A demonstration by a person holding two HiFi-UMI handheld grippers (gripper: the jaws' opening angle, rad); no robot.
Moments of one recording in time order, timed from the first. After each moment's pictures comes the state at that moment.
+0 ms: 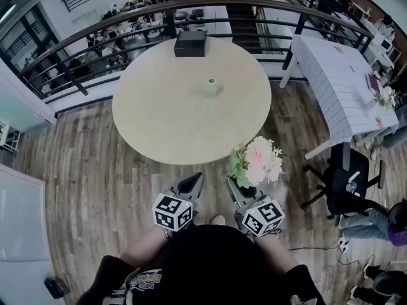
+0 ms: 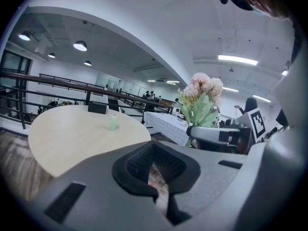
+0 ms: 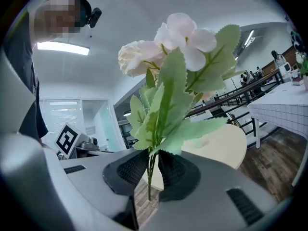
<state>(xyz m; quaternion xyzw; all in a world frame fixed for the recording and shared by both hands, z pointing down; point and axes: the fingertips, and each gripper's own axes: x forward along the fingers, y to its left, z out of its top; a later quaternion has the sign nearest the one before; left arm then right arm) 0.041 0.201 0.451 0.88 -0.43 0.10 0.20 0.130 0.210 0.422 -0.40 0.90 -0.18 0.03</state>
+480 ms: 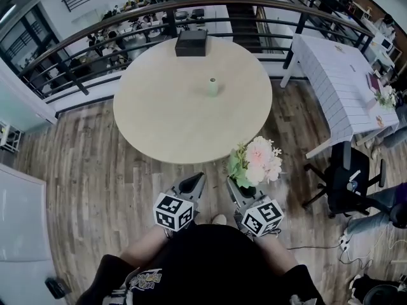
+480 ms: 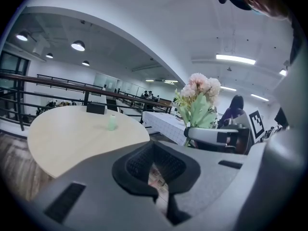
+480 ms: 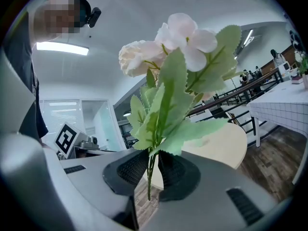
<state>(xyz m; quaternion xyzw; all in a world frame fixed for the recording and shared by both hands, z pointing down) 0.039 0.207 0.450 0.88 -0.42 0.10 0.20 0.123 0.215 0.424 -0.40 0.90 -0.19 0.03</state>
